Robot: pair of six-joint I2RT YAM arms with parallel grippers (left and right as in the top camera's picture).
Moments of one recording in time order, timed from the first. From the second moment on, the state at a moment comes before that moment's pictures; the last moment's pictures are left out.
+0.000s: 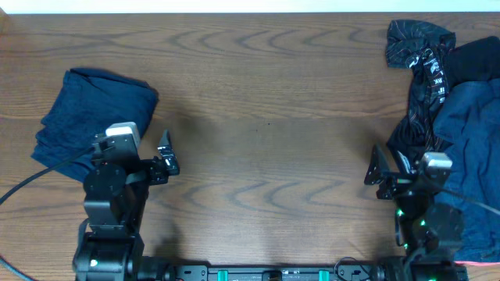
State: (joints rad) left arm -0.05 0.57 0.67 -0.48 -0.06 -0.17; right arm 0.03 0.29 0.33 -0.24 0.02 0.19
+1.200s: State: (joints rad) left arm -0.05 0.75 0.94 -0.93 0.07 -0.20; right arm -0.33 1.39 0.85 -0.38 0.39 0.18
